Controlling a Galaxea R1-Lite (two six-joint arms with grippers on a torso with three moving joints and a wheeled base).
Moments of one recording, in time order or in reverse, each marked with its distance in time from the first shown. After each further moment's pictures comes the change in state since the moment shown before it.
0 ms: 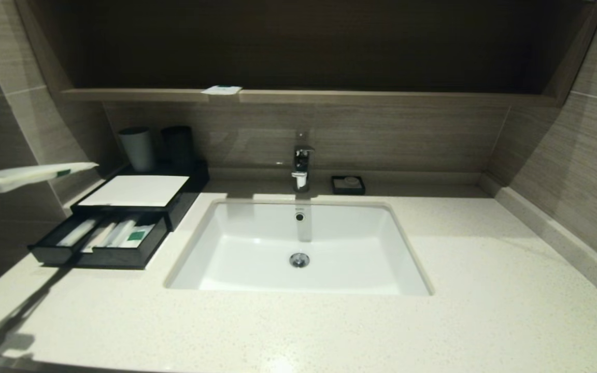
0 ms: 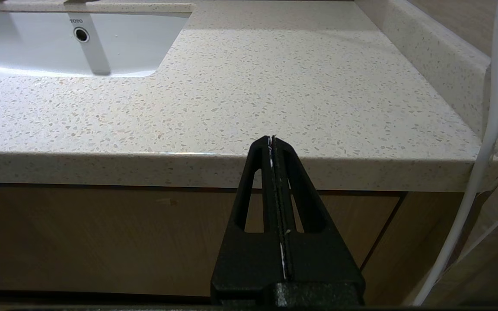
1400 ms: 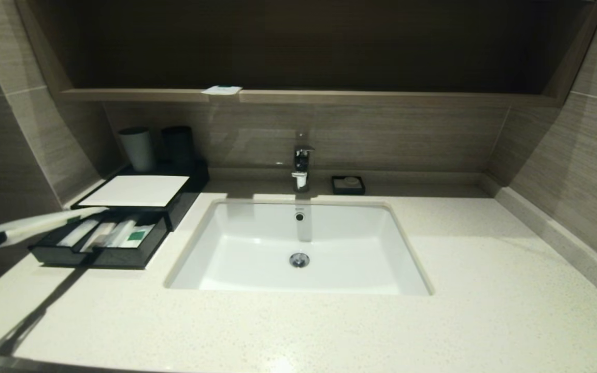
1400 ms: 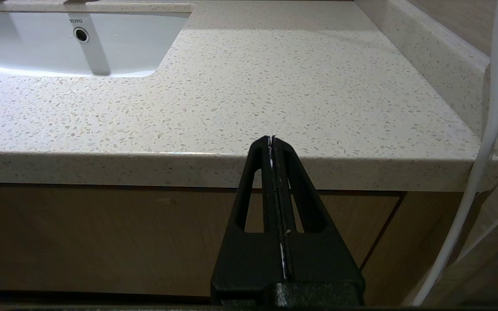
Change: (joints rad) left arm 0.053 -0.069 0.214 0.002 -0.051 0.083; right arm 0.000 0.000 0.000 0.000 0.000 0.000
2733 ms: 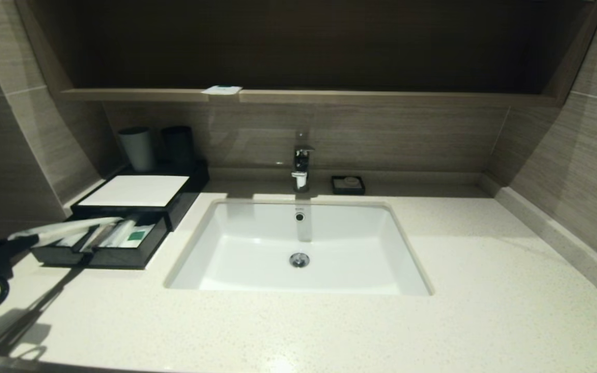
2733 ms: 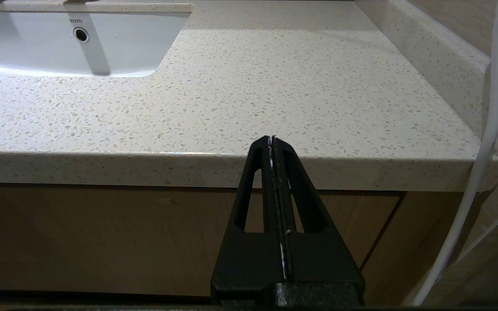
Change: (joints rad) left arm -0.103 0.208 -0.017 -0.124 0.106 0.040; right arm 0.000 0.000 0.000 0.000 0.000 0.000
